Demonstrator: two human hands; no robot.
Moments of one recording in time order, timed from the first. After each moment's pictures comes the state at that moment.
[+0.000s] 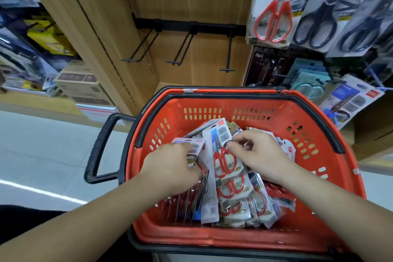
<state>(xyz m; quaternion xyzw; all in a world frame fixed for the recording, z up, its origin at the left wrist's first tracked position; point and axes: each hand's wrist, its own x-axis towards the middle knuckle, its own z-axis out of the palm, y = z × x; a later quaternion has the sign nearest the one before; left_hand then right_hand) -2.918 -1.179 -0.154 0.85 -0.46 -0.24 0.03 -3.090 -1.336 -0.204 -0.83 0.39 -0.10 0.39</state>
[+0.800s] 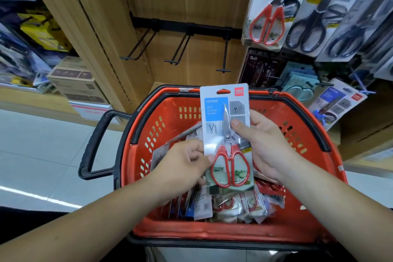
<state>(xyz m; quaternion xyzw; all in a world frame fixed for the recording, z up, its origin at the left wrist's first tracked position) -2.939 -1.172 -0.175 0.70 -0.34 -0.47 0.42 -3.083 -1.324 -0.169 -0.53 0.37 -0.25 0.72</state>
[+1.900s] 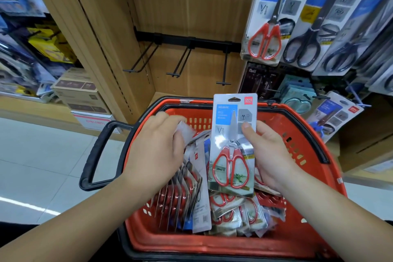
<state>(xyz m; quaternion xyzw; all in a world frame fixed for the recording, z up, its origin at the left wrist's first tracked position) -2.897 -1.172 -0.139 0.80 -0.52 0.04 0.31 -3.081 -1.329 -0.166 -0.52 0.42 -0.28 0.69</state>
